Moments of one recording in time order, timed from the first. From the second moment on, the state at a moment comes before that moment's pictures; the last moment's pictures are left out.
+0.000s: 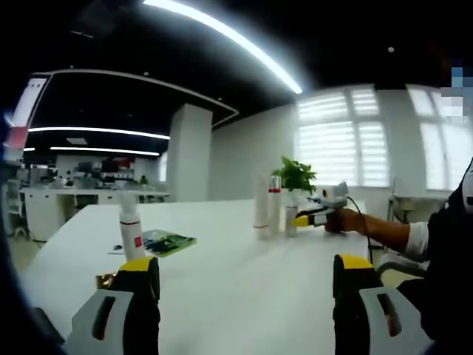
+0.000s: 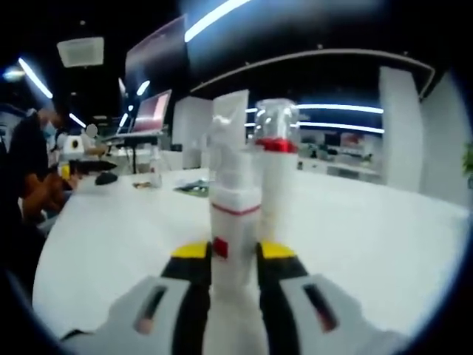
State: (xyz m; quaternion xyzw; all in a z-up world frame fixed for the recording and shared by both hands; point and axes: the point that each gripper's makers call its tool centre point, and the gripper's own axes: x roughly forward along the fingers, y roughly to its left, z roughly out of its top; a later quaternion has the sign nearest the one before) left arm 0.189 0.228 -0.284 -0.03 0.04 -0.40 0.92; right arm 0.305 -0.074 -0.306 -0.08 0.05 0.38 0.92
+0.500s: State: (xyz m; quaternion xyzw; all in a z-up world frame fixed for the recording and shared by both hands) left arm 0.189 0.228 -0.284 -0.04 0.04 -0.40 0.92; right arm 0.300 -0.073 -0.307 -0.08 0.06 0.37 0.92
